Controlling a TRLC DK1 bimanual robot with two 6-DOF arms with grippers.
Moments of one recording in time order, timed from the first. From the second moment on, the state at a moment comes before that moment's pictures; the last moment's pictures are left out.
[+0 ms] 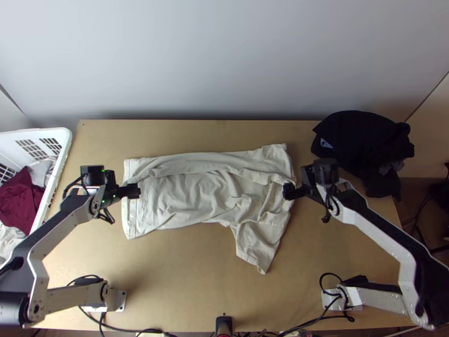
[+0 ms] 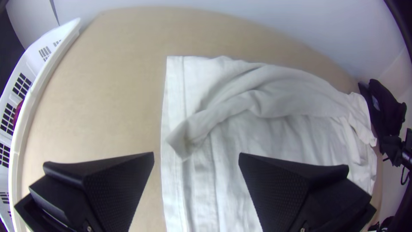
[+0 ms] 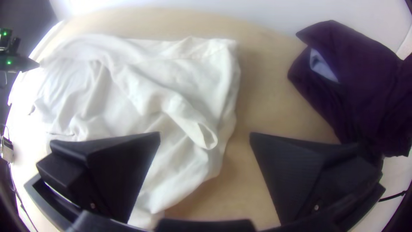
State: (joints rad) left arm 0.04 1.35 0.73 -0.23 0.07 -0.11; right arm 0.32 1.38 0.78 -0.20 0.01 -0.03
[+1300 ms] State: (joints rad) left arm 0.00 1.05 0.57 -0.72 0.26 0.12; right arm 0.65 0.96 0.66 -0.81 -0.36 0.15
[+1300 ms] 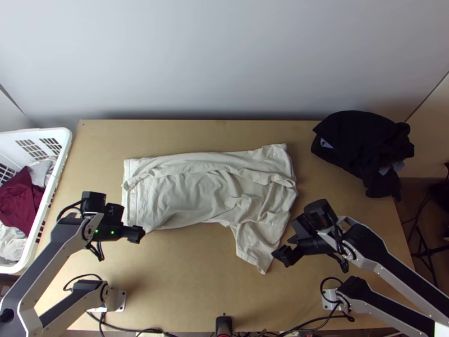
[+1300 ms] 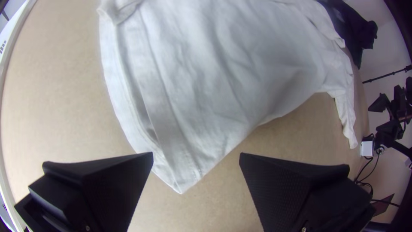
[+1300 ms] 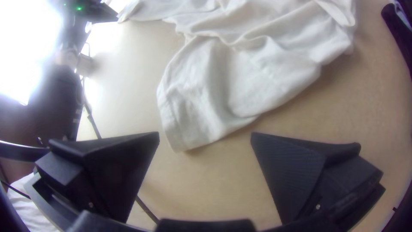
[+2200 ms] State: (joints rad) left arm 0.00 1.24 0.59 -0.63 0.27 0.15; right arm 0.87 1.27 0.62 -0.65 -0.35 0.15
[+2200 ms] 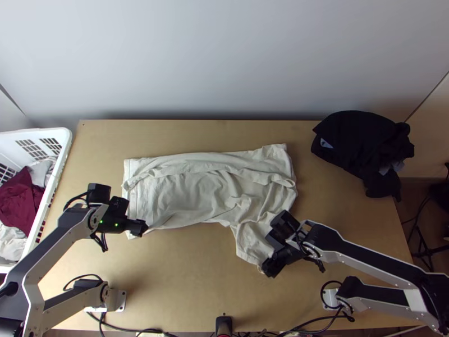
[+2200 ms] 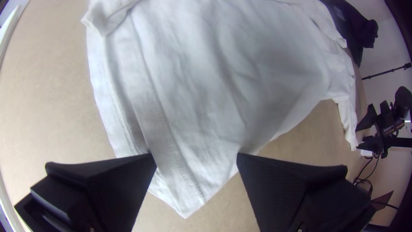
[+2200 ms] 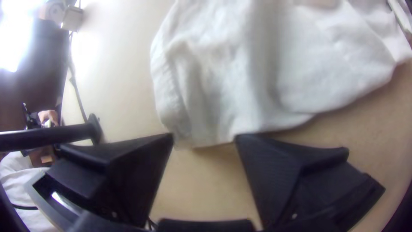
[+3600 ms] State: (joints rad) left arm 0.20 1.44 1.06 -0.69 0.30 -0.13; right arm 0.33 1.31 1.01 -0.56 -0.31 0.01
